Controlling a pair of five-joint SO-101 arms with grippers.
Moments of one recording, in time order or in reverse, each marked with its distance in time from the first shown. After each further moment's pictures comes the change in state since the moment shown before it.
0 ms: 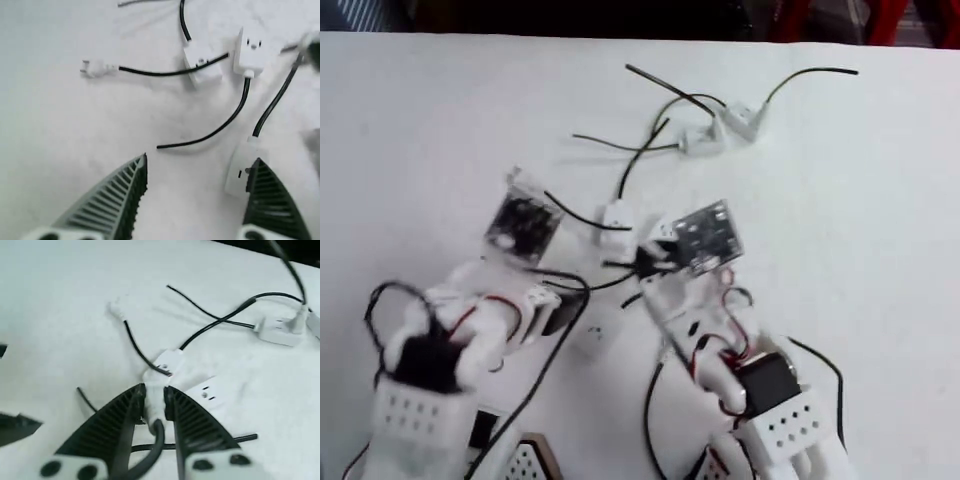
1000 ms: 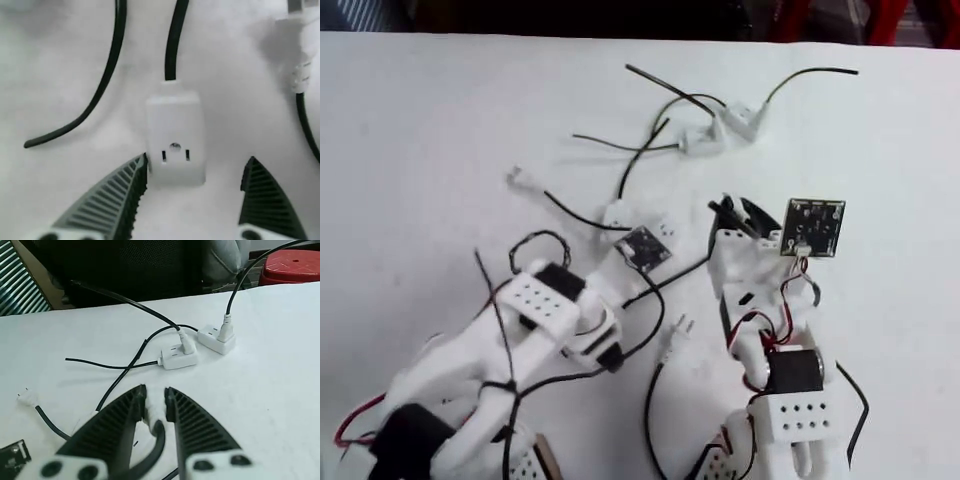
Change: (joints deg) left arm 18.8 49.1 -2.1 -11.8 0.0; right arm 20.0 0.1 4.9 -14.9 -8.3
